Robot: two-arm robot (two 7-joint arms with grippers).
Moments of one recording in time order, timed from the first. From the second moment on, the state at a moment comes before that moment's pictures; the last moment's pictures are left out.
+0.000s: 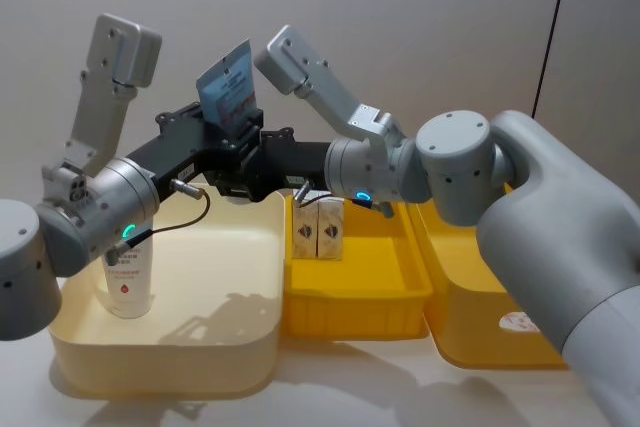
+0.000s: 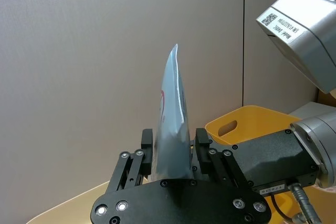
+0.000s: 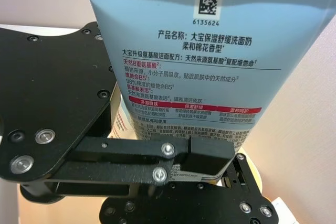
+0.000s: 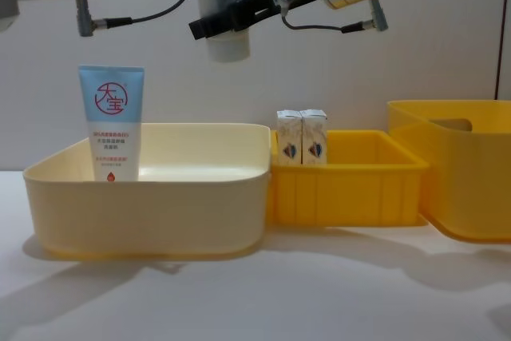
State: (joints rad) left arm -0.68 0.23 0.35 -1.43 -0.36 0.26 -0.29; right arm 1.13 0.06 -0.63 -0.74 0.15 0.19 0.70
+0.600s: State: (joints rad) left arm -0.68 0.23 0.35 -1.43 -0.36 0.26 -0.29; right arm 1.13 0.08 -0.64 -0.78 0.14 0.23 0.67
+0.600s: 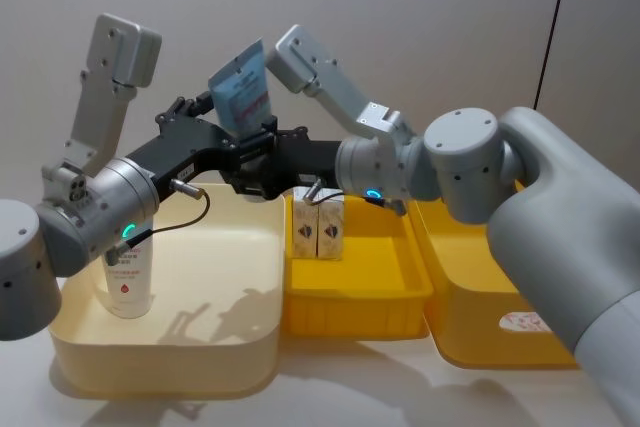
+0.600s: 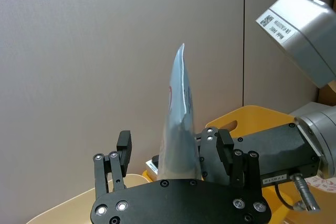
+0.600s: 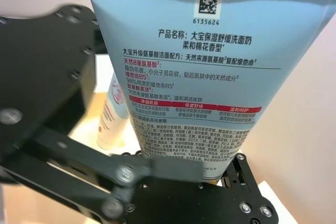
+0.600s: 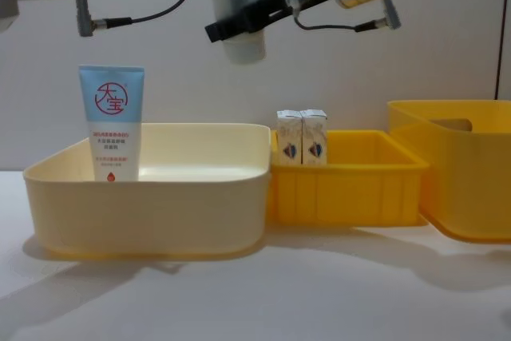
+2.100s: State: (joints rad) left arm -0.68 0.23 0.35 -1.43 -0.36 0.26 -0.29; right arm 0.98 0.25 -0.48 -1.10 0.02 0.74 0.28
